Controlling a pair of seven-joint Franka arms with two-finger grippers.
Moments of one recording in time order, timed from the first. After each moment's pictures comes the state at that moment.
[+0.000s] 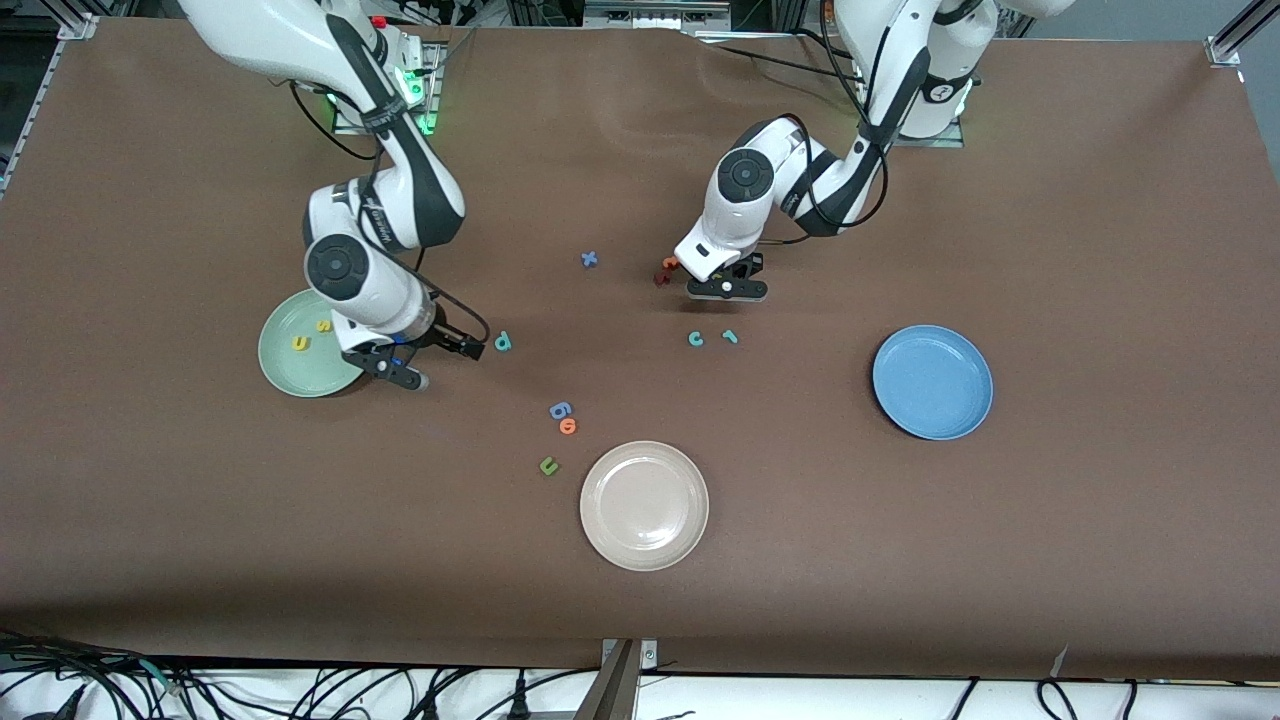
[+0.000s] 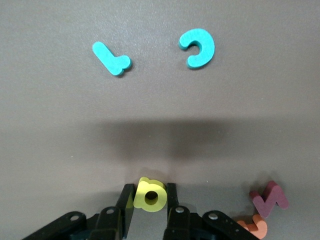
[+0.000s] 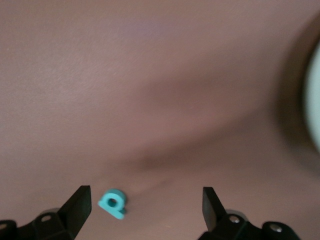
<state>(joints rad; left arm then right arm) -0.68 0.46 -0.10 -2.18 -0.06 2.59 -0.70 0.44 0.44 -0.03 -2.05 0.12 2.44 0.76</state>
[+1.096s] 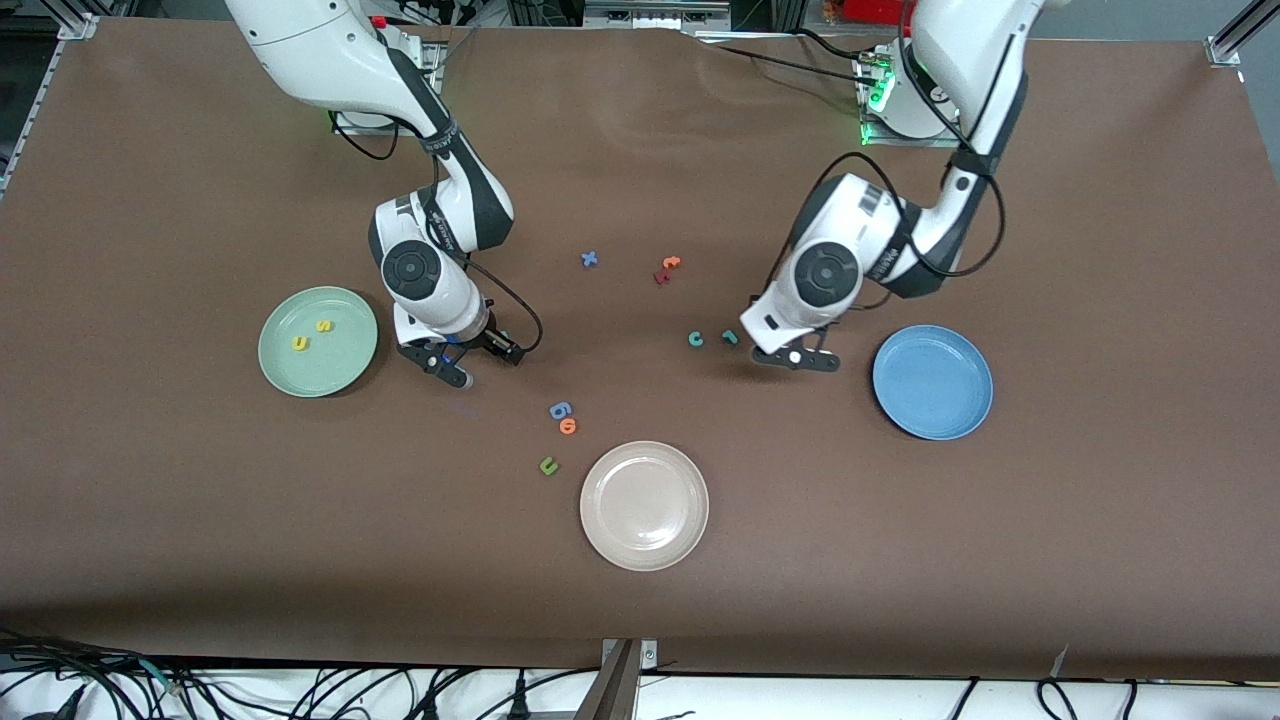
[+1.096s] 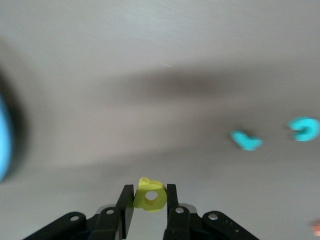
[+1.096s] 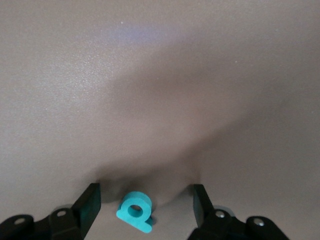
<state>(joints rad) -0.41 0.47 -0.06 -1.90 -0.01 2.08 -0.29 0.50 0.54 -0.02 -2.04 0.12 2.54 0.91</state>
